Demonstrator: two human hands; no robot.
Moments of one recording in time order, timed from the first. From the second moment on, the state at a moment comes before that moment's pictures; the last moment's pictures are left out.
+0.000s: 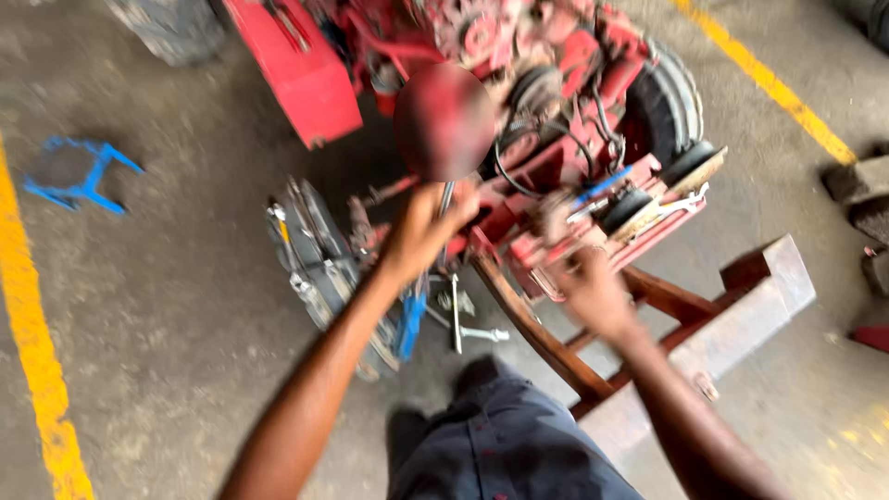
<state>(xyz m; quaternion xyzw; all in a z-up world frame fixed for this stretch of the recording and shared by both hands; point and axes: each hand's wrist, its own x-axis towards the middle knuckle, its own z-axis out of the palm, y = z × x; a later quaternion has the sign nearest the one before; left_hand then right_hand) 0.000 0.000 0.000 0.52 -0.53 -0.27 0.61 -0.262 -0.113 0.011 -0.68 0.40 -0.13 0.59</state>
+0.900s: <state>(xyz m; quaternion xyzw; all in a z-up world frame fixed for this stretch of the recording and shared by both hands) -0.010 0.103 0.051 0.47 -0.47 -0.38 0.64 -0.187 -0.068 0.022 -0.45 0.23 -0.40 0.76</state>
